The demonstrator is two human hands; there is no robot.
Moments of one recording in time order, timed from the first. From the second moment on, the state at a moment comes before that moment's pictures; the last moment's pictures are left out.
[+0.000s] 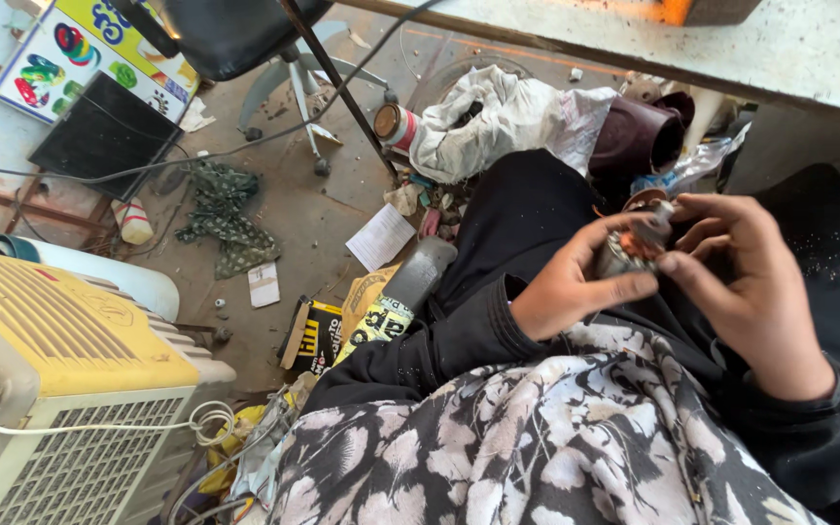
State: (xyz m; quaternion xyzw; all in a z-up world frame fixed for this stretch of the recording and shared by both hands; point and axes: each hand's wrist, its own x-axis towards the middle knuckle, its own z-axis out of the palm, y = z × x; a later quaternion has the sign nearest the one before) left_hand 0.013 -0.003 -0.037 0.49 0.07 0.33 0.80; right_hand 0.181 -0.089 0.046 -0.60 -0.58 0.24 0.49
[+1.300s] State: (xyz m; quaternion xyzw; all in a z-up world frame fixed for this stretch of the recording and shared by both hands) left_hand 0.009 -0.012 -0.032 0.44 0.06 0.24 0.86; right_hand 0.196 -0.097 0.045 -0.59 -0.56 0.34 0.46
